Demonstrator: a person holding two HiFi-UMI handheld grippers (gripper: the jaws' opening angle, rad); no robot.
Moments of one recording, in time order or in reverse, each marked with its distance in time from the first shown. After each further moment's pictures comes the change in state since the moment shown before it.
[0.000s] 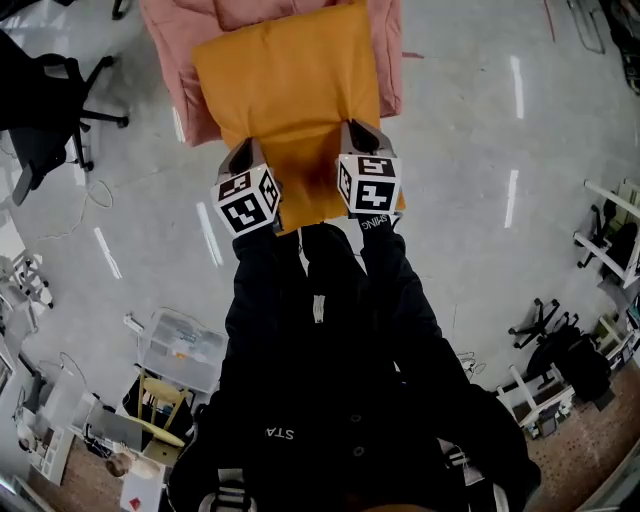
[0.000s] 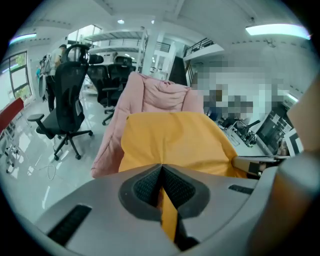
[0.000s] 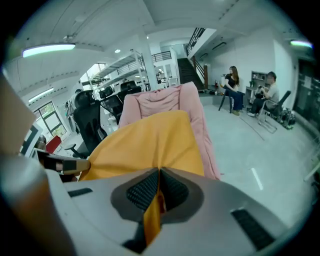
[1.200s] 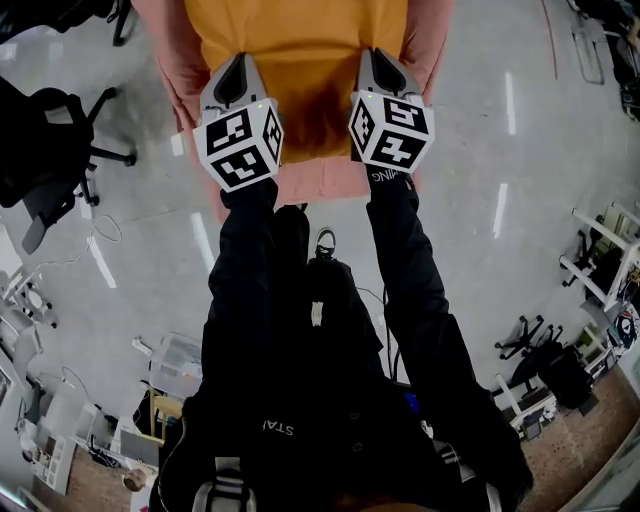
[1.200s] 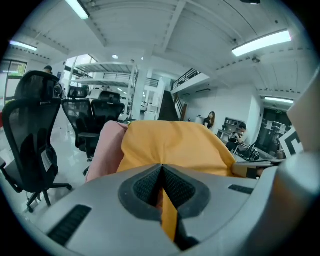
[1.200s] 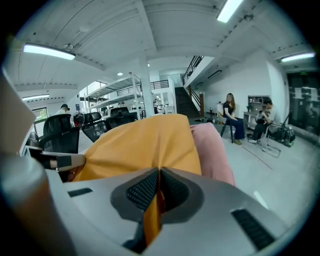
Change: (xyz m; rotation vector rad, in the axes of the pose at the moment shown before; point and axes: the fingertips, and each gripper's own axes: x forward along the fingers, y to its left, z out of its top) left arm 0.135 0.012 0.376 0.103 -0.413 -0.074; right arm 0.163 -0.006 0.344 -0.017 -0.326 -0.085
